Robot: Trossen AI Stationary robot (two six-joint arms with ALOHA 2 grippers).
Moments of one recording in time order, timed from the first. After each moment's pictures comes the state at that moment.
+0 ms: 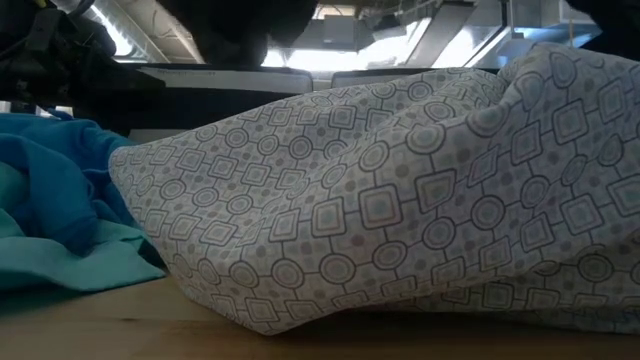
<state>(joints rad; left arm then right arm) -0.02 0.06 0.01 0.04 -0.19 -0.20 -0.20 1.99 2.23 0.03 0.00 -0.48</state>
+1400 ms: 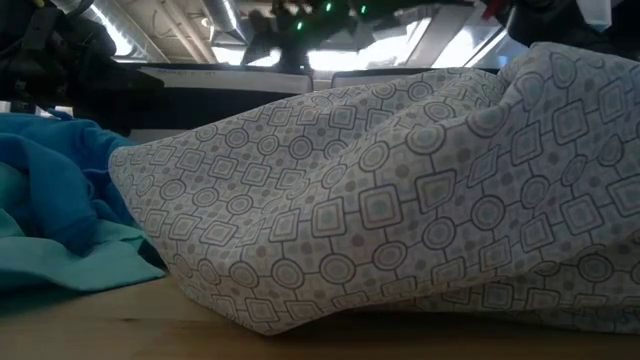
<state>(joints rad) -0.03 0.06 0.01 0.04 -0.18 -0.21 -0.34 2.25 2.36 -0.42 0.05 0.04</state>
